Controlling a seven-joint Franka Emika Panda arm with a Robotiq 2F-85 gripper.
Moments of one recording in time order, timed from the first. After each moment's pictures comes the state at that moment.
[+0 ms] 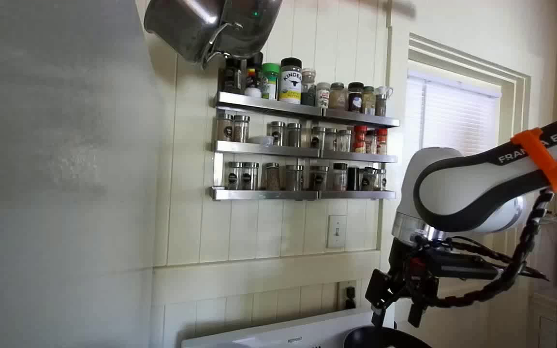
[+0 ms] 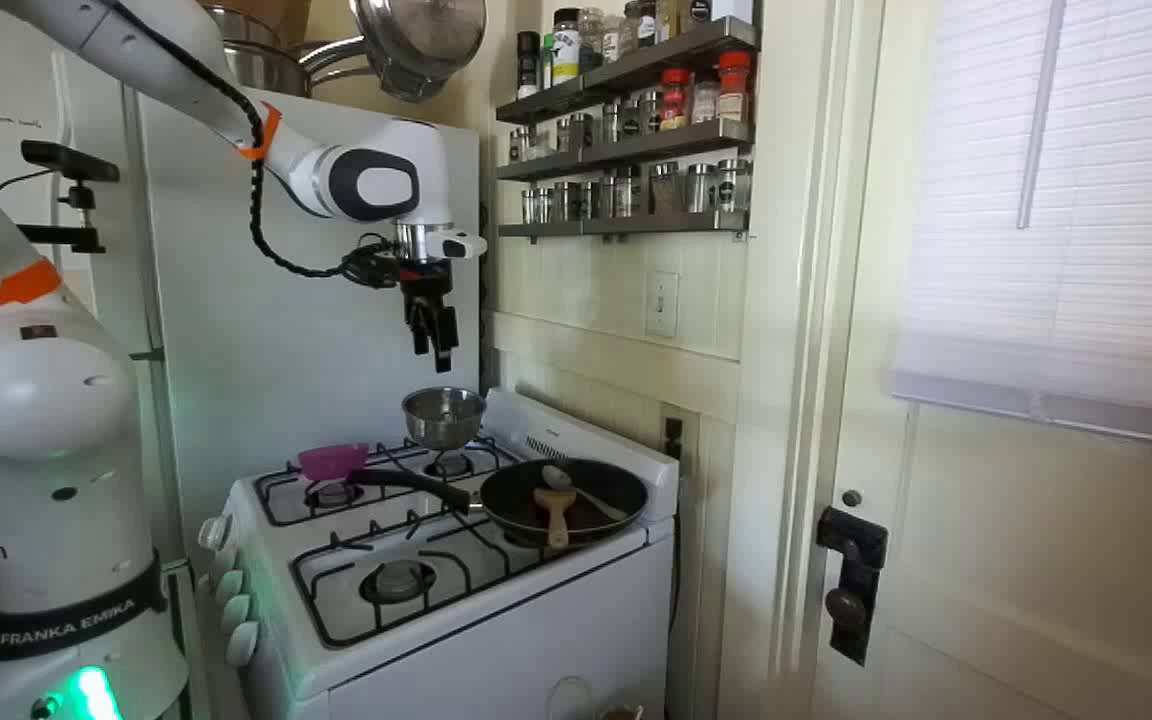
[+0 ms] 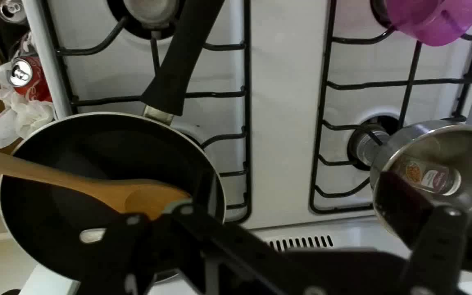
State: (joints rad) arm 0.12 -0.48 0.13 -2.57 0.18 2.22 0.17
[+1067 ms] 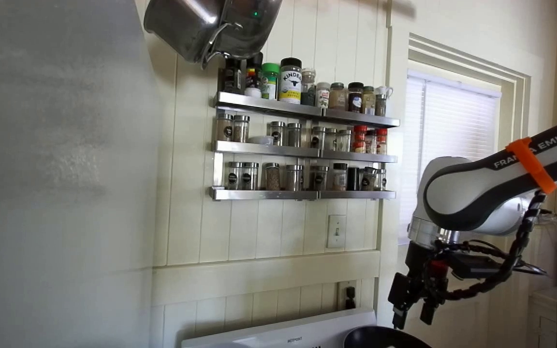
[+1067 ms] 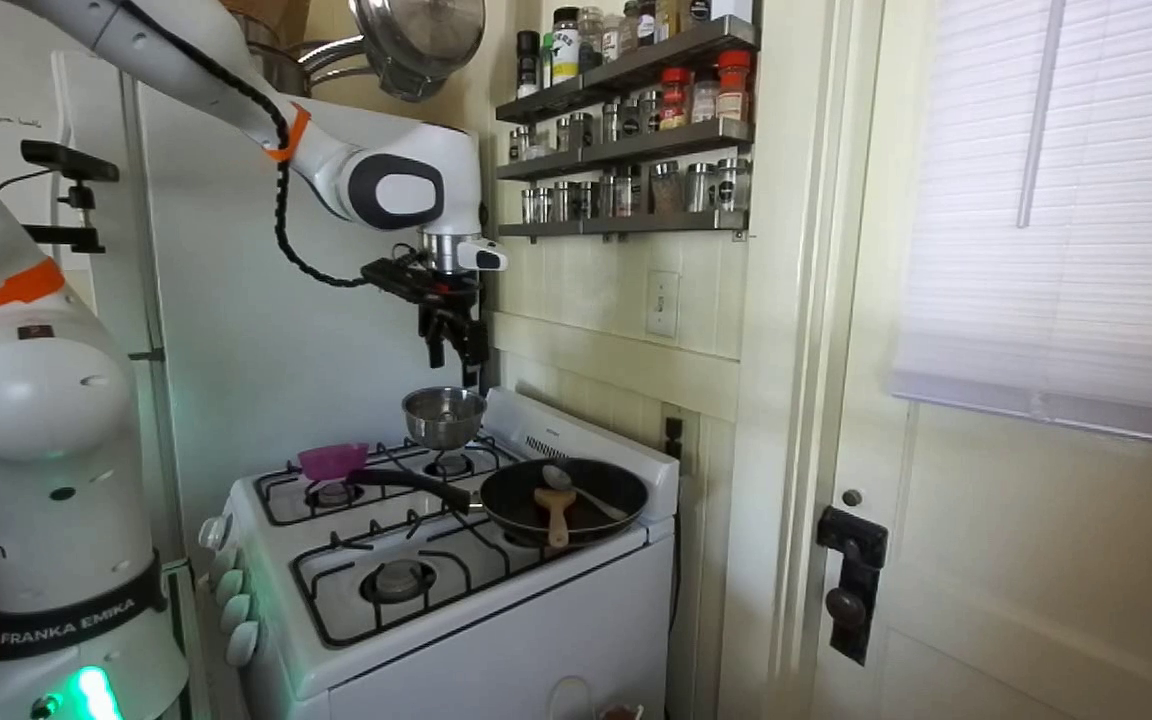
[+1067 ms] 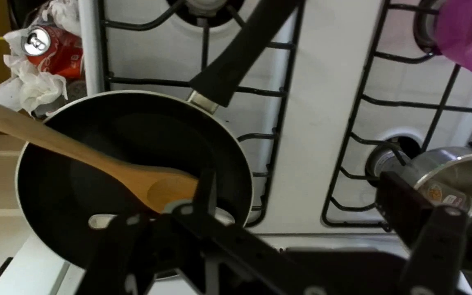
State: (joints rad) arm 0.11 -0.45 -0.01 -2.57 0.16 2.22 -0.11
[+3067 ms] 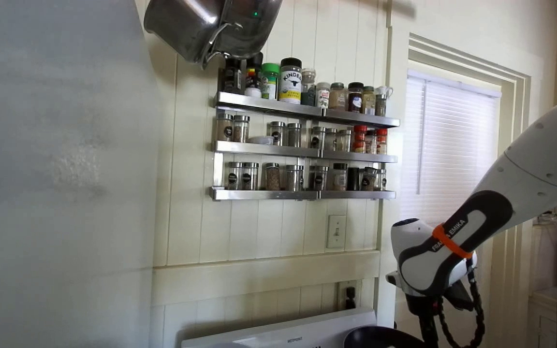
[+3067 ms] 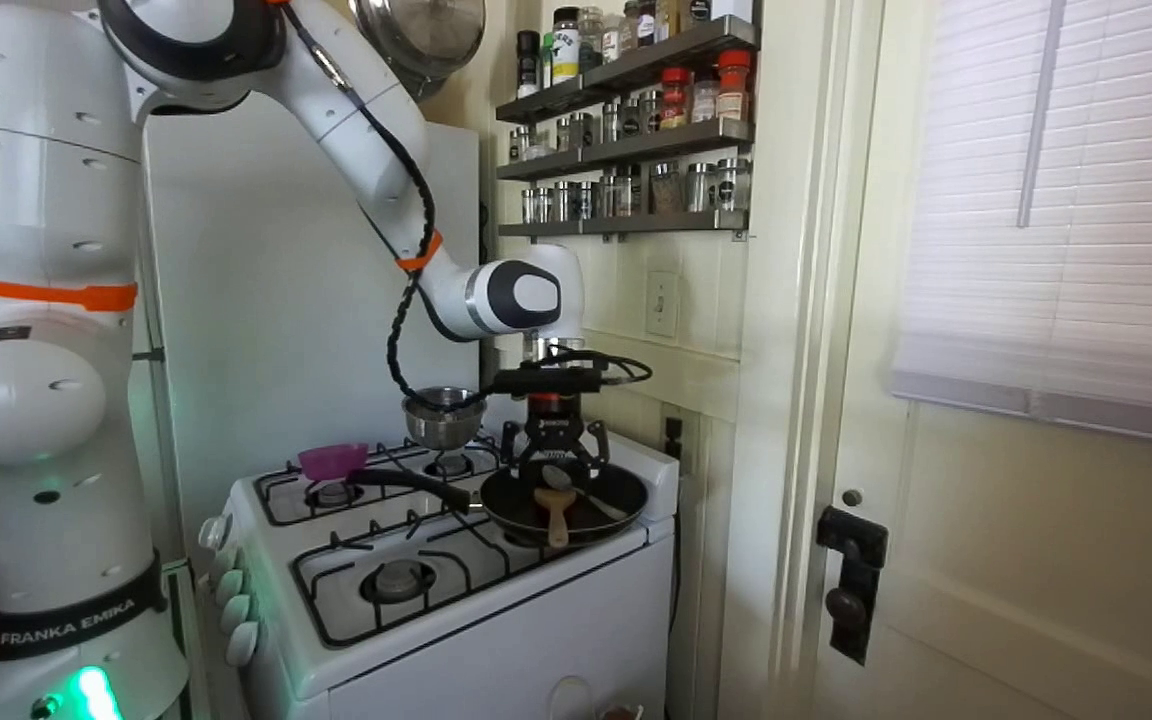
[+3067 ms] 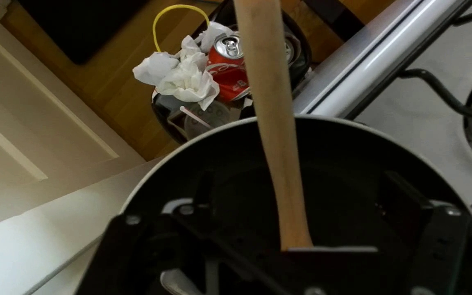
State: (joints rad) arm -0.02 0.14 -0.09 -2.31 -0.32 2.33 -0.64
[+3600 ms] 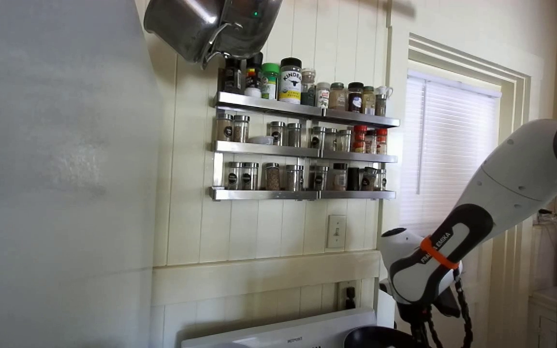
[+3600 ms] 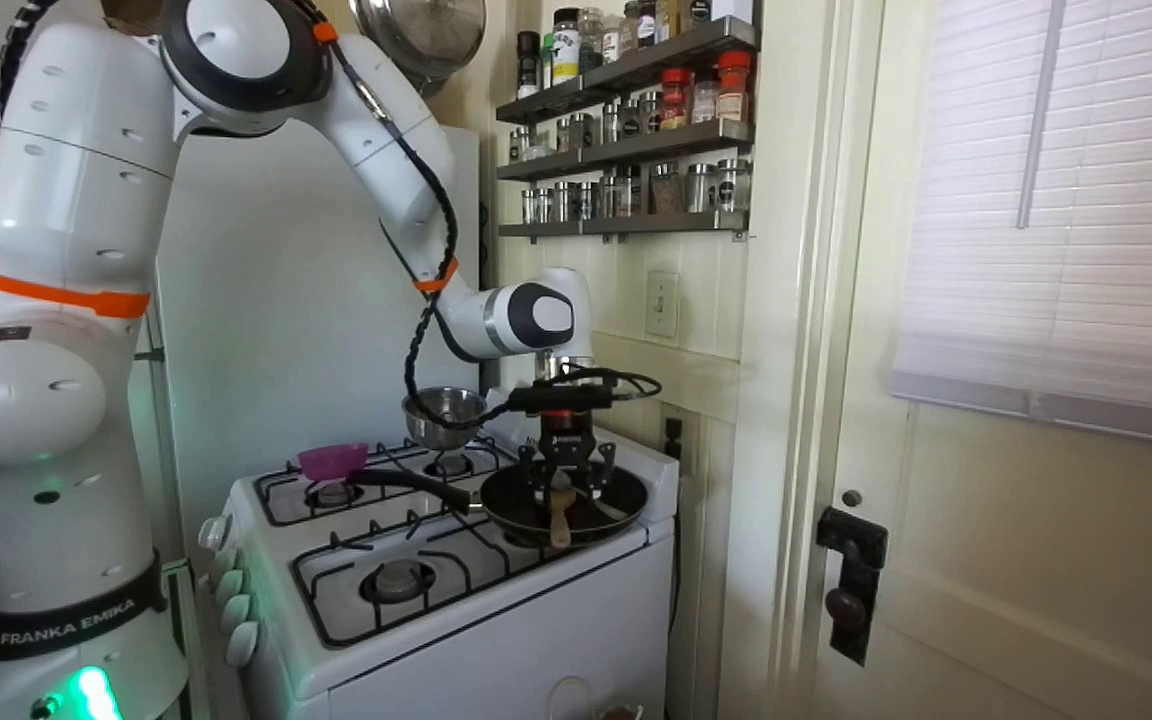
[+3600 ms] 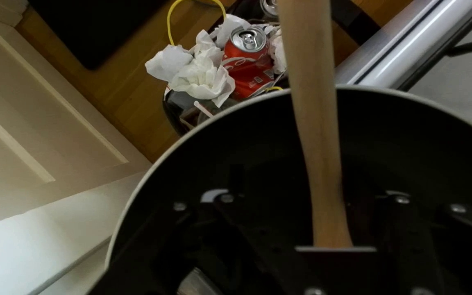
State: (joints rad) arm -0.02 0.26 -0.07 -2.23 -0.38 2.35 -0.57
